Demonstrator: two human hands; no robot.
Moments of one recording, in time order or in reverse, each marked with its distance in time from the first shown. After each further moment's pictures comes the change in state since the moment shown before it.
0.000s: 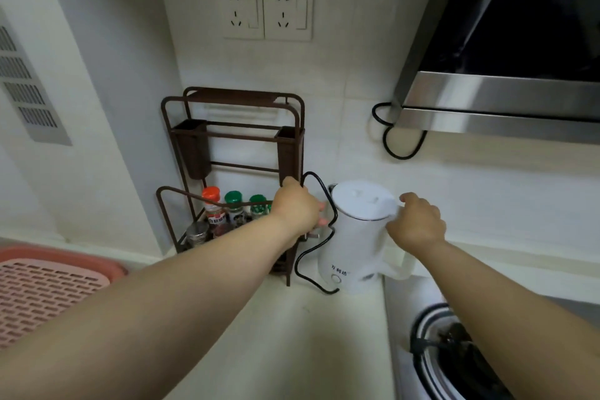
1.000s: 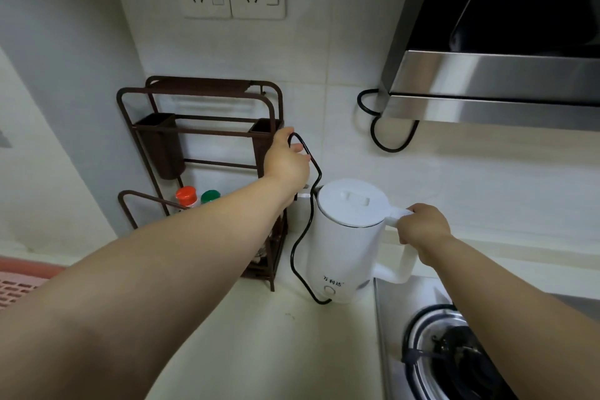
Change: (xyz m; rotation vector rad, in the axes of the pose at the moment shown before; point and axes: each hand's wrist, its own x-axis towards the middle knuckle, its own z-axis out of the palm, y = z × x) left_hand 0.081 0.022 0.030 -0.219 0.082 0.189; right_hand 0.028 0.032 0.005 0.432 -0.120 0.238
